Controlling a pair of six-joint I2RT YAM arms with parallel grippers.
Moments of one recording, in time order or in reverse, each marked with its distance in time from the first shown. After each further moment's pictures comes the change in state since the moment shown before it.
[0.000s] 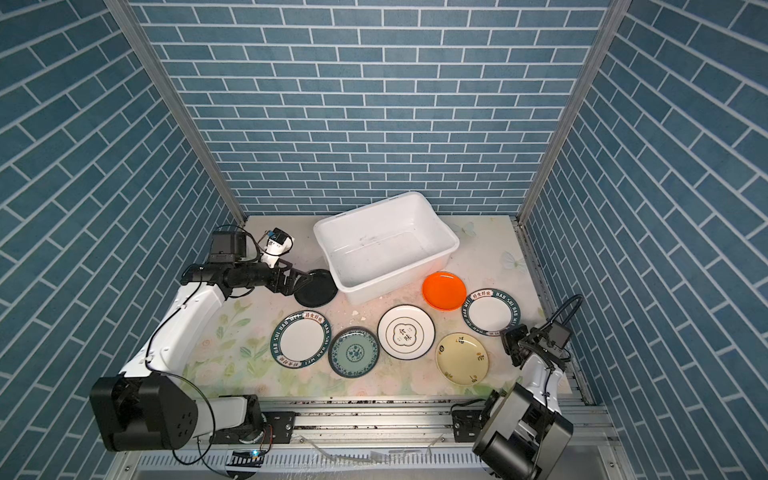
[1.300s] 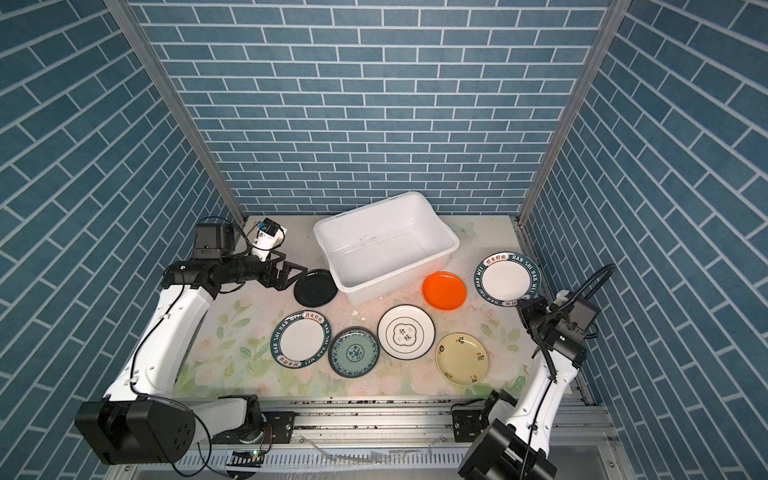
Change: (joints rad) left arm -0.002 -0.053 0.129 -0.112 -0.009 0.002; right arm 0.002 -0.126 0.356 -0.224 -0.069 -0.010
